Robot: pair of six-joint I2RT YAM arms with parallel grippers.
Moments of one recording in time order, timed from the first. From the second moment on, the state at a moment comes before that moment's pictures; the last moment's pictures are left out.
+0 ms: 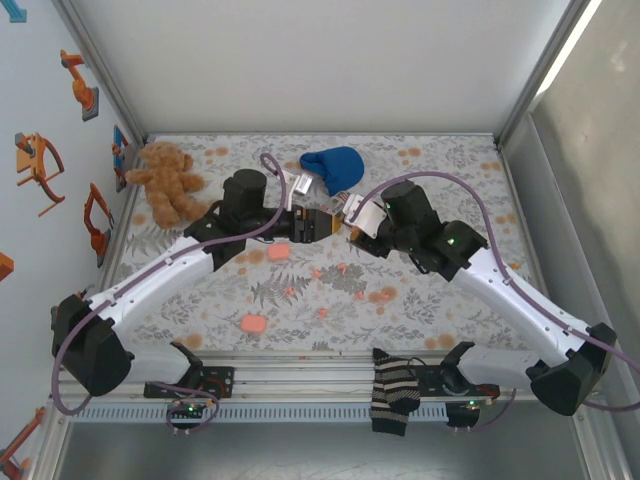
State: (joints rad) left arm -0.72 1.33 1.08 -0.15 0.68 -0.59; right arm 0.74 1.17 1.18 -0.70 -0.01 -0.52
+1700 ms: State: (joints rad) left arm -0.79 1.38 1.11 -0.13 0.61 -0.54; right arm 0.78 1.14 1.17 -0.64 0.04 -0.49
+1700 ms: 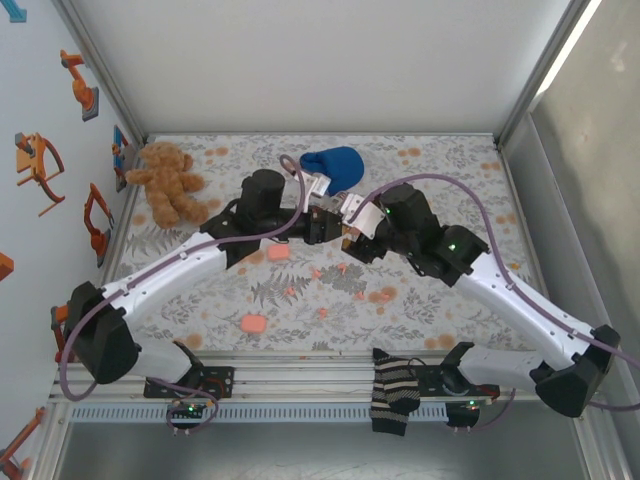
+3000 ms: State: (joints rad) left arm -0.67 1.30 0.63 1.08 0.77 -0.34; right arm 0.61 1.05 1.03 -0.21 -0.58 0.04
